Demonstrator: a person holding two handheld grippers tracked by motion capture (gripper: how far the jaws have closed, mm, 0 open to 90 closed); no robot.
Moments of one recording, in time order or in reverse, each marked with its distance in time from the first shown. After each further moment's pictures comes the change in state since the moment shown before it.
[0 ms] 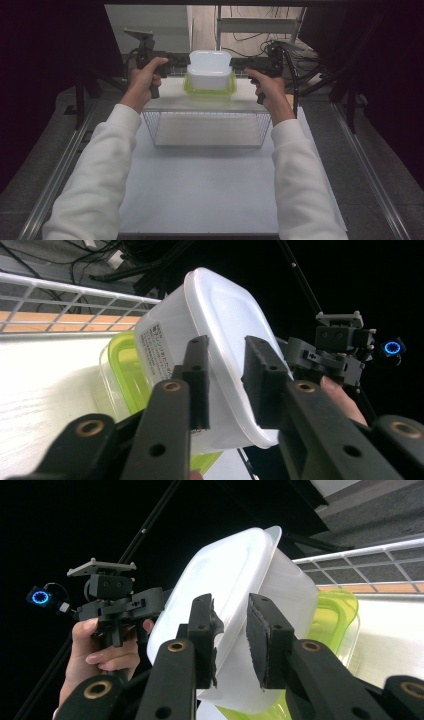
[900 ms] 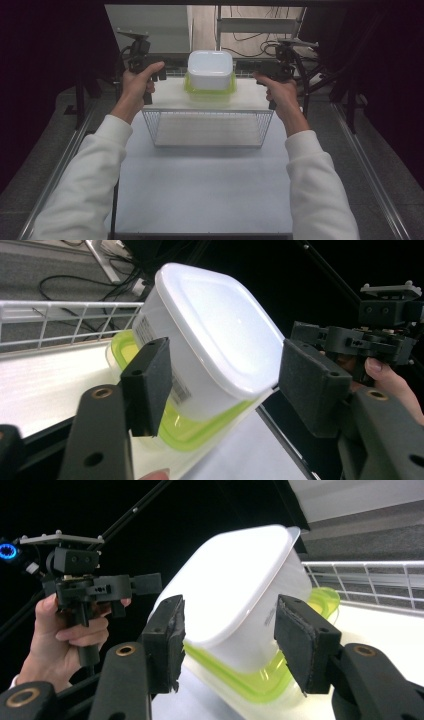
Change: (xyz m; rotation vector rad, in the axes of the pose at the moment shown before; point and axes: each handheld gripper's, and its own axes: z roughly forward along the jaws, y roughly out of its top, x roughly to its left) left arm -0.031 -0.025 -0.026 -0.040 0.100 0.232; right arm 0.026 -0.013 -0.034 0.001 -0.070 -0.244
